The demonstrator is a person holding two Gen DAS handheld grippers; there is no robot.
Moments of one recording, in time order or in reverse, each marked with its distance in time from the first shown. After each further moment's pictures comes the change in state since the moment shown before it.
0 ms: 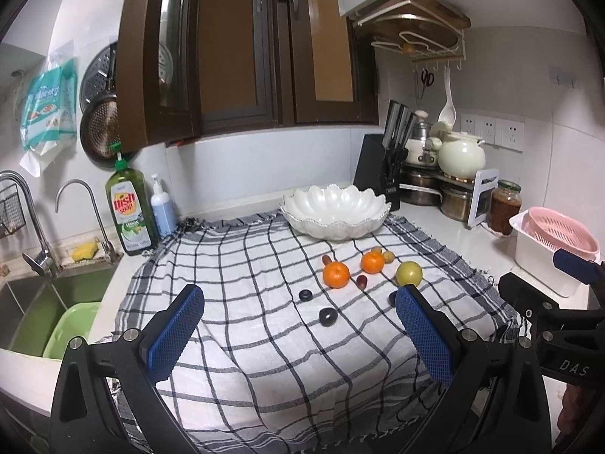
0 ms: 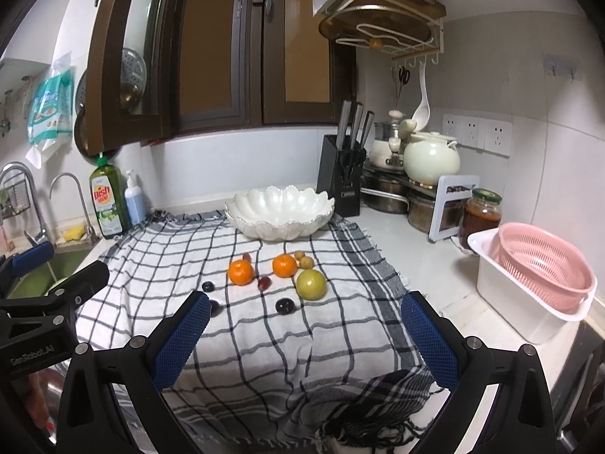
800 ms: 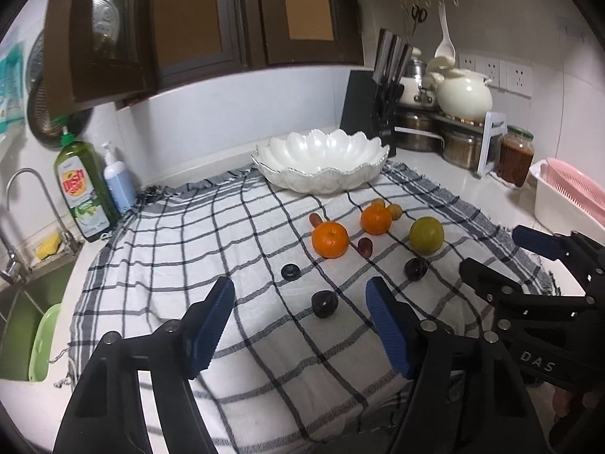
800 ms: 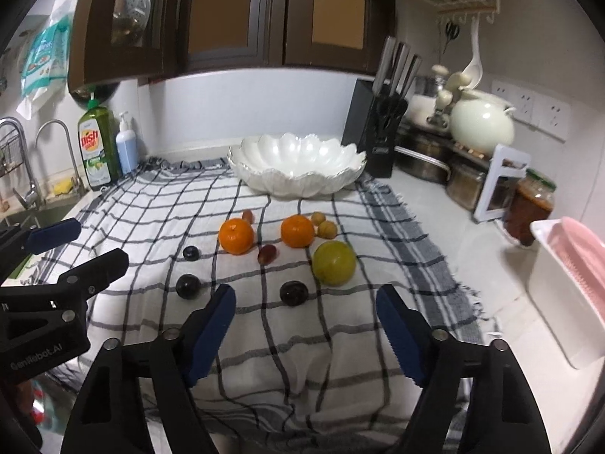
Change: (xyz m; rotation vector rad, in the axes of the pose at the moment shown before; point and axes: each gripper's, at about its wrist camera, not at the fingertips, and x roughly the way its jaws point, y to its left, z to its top) left arm 0.114 -0.013 -0.014 0.088 0.178 -0.064; right arm 0.120 0.015 -0.017 -0.089 0.164 0.056
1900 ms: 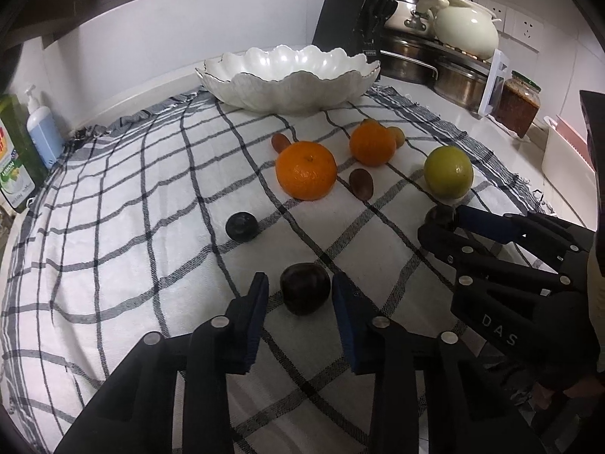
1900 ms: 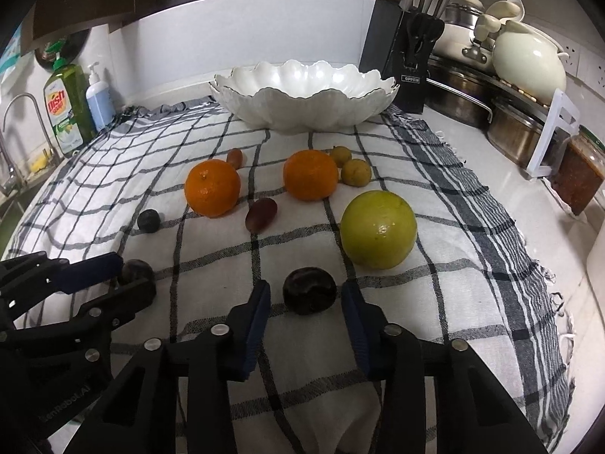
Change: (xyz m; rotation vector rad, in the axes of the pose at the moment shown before) left arm 0.111 -0.002 -0.017 0.015 0.256 -0.165; right arm 0.111 0.008 -0.008 0.021 0.216 0.029
